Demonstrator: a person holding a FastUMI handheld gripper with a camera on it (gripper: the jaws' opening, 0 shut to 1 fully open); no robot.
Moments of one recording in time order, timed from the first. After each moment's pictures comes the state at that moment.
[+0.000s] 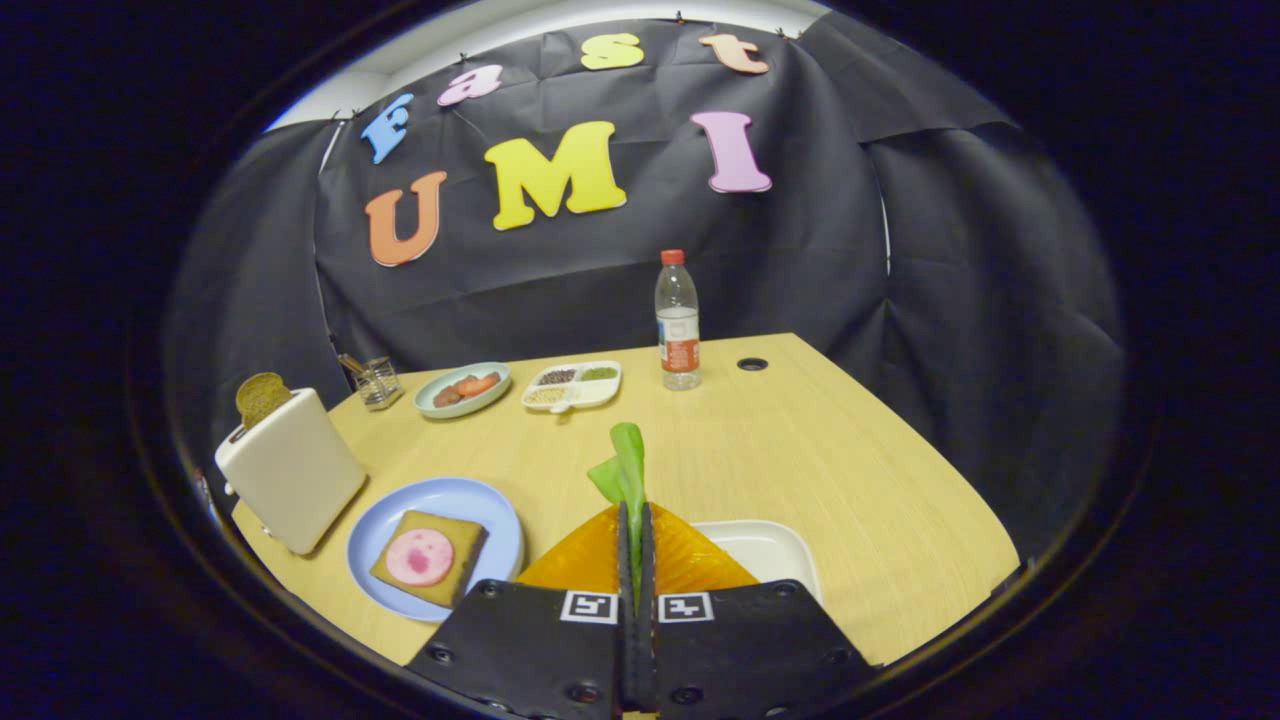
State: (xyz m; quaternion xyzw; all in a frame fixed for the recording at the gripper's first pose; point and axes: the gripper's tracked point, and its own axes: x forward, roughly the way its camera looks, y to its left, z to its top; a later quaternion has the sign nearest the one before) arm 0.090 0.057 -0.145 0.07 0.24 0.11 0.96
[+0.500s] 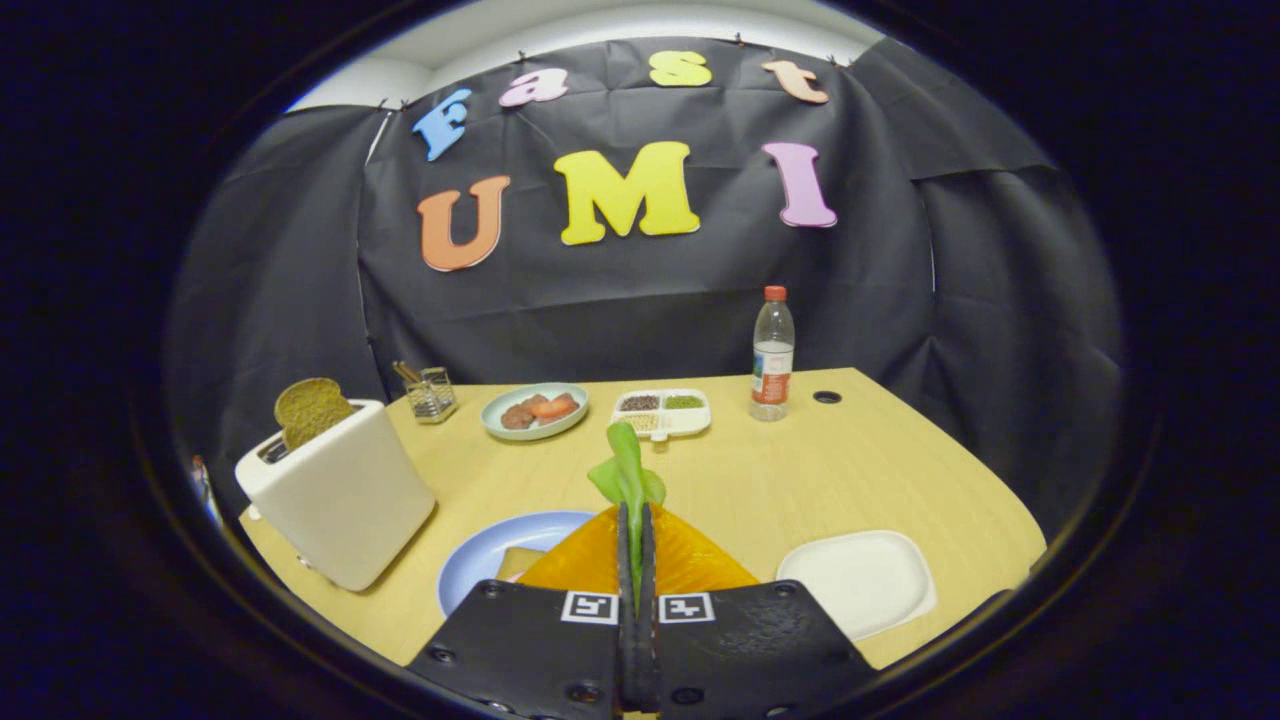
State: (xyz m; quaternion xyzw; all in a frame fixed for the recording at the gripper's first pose) arm 0.082 0.176 -0.132 0.03 0.21 0.13 0.97
